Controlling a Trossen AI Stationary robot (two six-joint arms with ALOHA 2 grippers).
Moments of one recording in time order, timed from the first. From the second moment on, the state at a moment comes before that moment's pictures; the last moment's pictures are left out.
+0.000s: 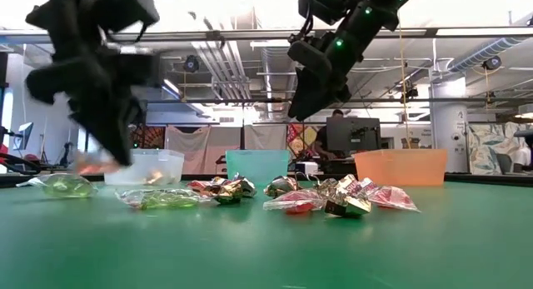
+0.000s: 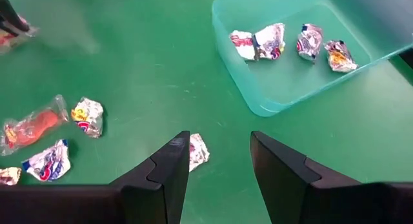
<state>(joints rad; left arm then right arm) -0.21 1.33 0.67 -0.51 -0.17 -0.37 -0.13 1.64 1.14 -0.35 0.18 0.26</state>
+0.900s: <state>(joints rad) -0.17 1.31 0.58 0.75 -0.09 0.17 0.09 1.65 0.86 0.71 -0.07 -0.07</state>
